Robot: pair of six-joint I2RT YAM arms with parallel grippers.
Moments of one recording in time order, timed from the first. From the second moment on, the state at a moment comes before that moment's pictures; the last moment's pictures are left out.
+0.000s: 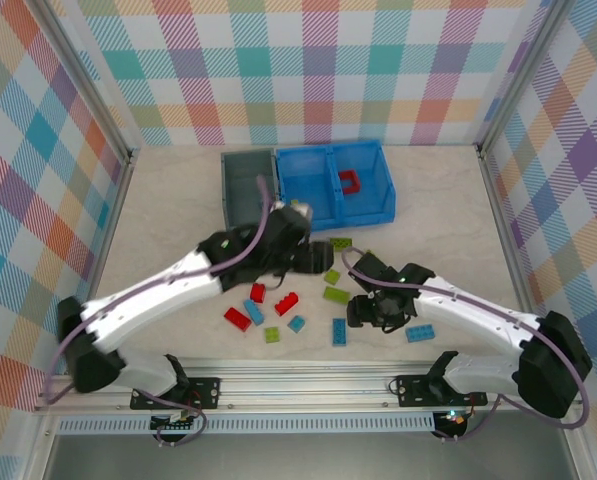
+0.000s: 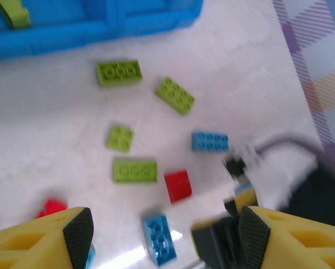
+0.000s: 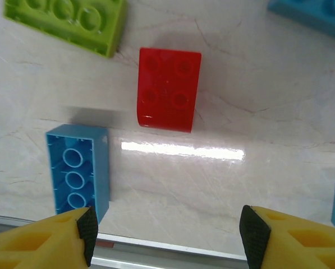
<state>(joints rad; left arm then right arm) -1.00 1.33 1.28 -0.72 -0.13 -0.78 0.82 1.22 0.77 -0.93 -0.02 0.76</state>
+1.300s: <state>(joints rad) -1.13 1.37 1.28 -0.55 -0.34 -0.88 0.35 1.70 1.47 -0.82 -0.02 0.45</state>
